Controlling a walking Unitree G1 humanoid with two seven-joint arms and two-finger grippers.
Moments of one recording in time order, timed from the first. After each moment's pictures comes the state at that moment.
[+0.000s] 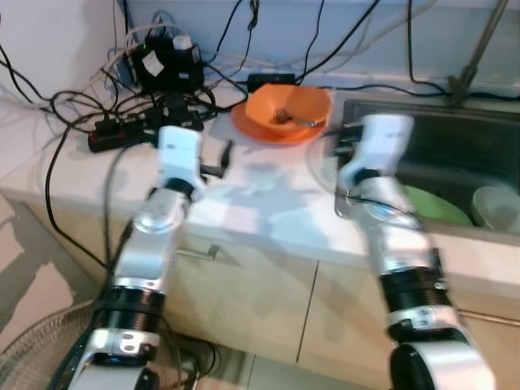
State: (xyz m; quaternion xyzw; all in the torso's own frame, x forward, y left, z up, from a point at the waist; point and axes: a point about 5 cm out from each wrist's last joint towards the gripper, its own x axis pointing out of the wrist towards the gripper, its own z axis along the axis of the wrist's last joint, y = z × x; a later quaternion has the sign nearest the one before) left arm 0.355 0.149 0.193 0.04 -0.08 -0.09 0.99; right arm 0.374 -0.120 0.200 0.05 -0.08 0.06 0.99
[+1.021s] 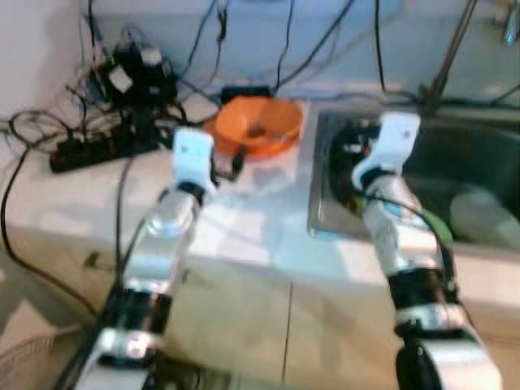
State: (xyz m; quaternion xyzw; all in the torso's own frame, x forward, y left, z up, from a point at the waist) left arm 0.353 0.136 0.191 0.05 -0.07 -0.12 0.99; right arm 0.374 -0.133 0.199 0.06 -0.08 0.03 0.99
